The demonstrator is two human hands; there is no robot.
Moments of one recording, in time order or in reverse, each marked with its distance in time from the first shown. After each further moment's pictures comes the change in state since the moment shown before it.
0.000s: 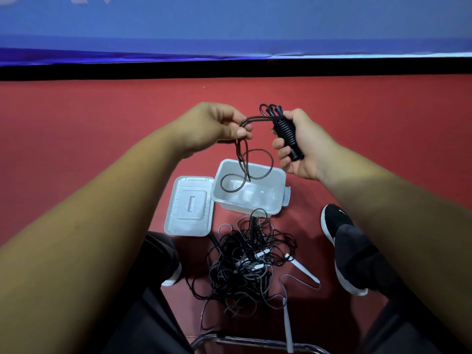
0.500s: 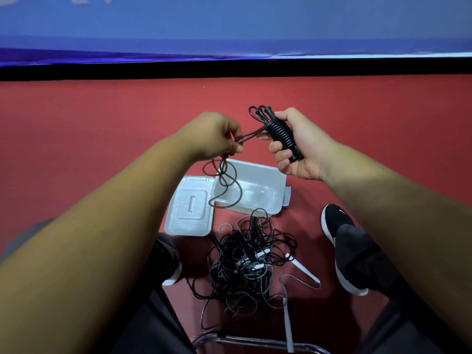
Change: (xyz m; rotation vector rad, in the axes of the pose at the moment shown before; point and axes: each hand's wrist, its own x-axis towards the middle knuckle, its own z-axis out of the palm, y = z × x) left_hand 0.004 -0.009 0.004 0.682 0.050 -0.007; right_hand -0.007 -0.002 0.001 -0.061 -0.136 0.040
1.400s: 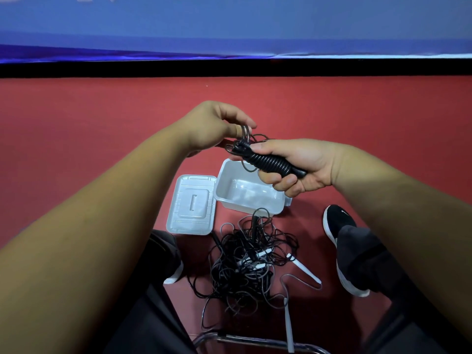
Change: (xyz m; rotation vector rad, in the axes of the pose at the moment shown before) left_hand -0.005 0.004 -0.008 -0.682 -0.003 -0.033; right_hand -0.016 0.008 0.008 -0.416 -0.497 0.179
